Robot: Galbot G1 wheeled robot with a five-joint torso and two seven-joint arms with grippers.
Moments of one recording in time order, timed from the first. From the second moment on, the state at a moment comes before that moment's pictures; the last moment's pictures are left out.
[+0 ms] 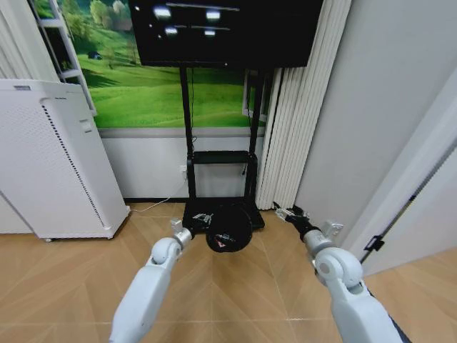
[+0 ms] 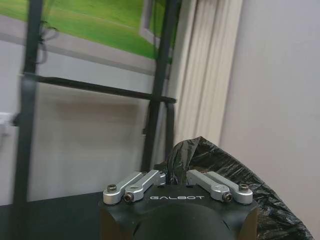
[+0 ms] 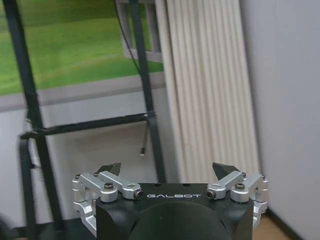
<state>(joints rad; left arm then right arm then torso) 0.84 -1.27 -0.33 -1.60 -0.48 0.27 0.34 -1.07 1.21 0.61 1.96 0.52 -0.41 0.16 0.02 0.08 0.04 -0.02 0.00</state>
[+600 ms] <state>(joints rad) 1.13 -1.11 -0.62 -1.91 -0.51 0.27 0.29 -1.05 1.23 0.59 1.72 0.26 -0.30 0.09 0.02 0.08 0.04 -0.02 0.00</state>
